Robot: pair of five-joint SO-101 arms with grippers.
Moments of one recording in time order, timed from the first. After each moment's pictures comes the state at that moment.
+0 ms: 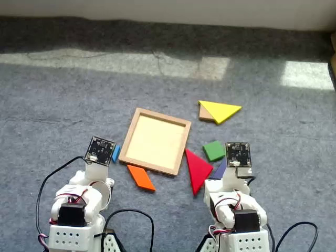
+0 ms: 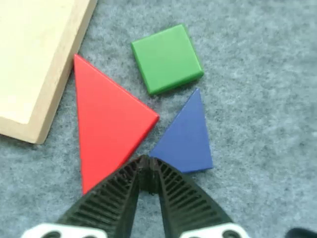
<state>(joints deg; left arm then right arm) -3.2 -103.7 96.0 75.9 -6.6 -9.3 -104.5 95.7 71.7 -2.1</state>
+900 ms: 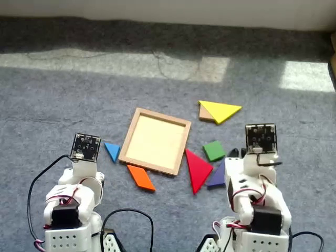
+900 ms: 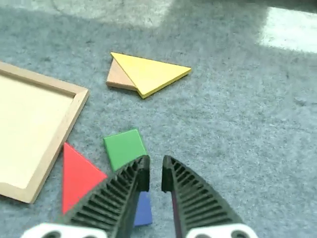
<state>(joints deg) -10.9 -103.7 91.0 75.9 -6.6 -0.5 -86.2 66.8 66.5 12.4</state>
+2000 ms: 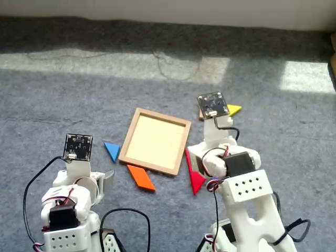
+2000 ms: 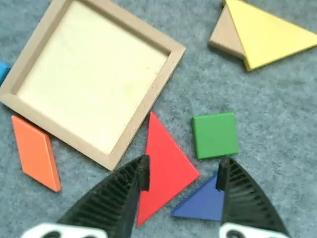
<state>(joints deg) -15.7 -103.7 91.0 75.9 -6.6 -21.7 -47.6 50.6 63.6 2.8</state>
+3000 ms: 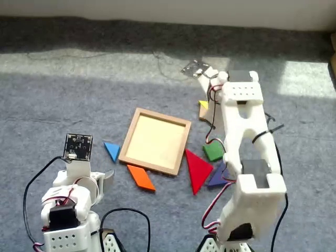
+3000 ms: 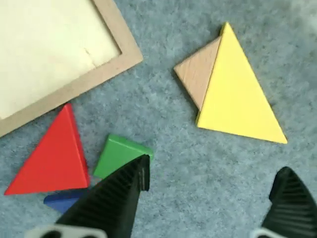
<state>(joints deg) -15.7 -103.7 91.0 75.9 -6.6 -9.1 18.8 -10.9 82.7 49.5</state>
